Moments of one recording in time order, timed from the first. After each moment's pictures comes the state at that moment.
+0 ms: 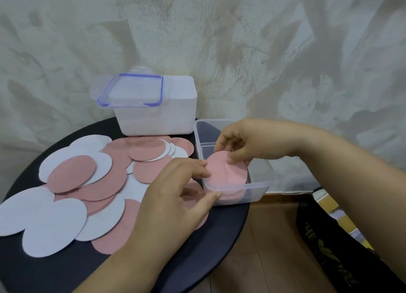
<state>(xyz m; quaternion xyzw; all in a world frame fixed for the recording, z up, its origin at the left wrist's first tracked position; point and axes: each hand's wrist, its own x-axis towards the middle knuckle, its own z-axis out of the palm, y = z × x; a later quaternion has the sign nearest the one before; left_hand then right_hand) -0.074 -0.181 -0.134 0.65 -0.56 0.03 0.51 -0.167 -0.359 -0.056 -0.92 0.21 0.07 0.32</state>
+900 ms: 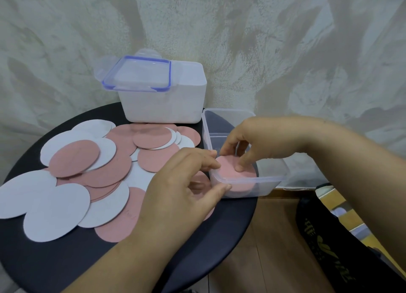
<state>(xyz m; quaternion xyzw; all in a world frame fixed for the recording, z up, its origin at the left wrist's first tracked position) -0.076 -0.180 -0.134 0.65 -0.55 0.02 0.53 -0.157 -0.353 -0.056 -0.95 0.17 0.17 0.18</state>
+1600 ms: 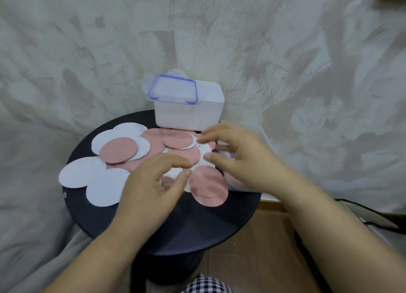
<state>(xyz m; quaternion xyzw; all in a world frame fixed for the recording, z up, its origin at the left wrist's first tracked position) -0.049 -0.111 -0.118 0.72 -0.47 0.03 0.52 -0.157 -0.259 -0.063 -0.93 0.11 -0.21 0.29</state>
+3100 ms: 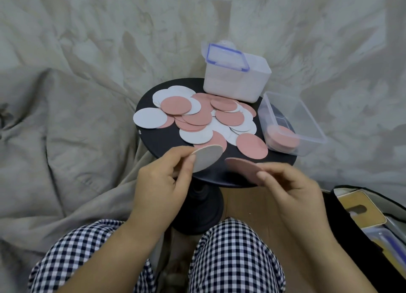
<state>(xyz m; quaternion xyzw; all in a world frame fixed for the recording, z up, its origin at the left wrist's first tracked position) -0.076 -0.008 -0.143 0.72 -0.39 0.08 0.57 -0.224 -0.154 -0.129 -0.82 0.21 -0.35 0.40</state>
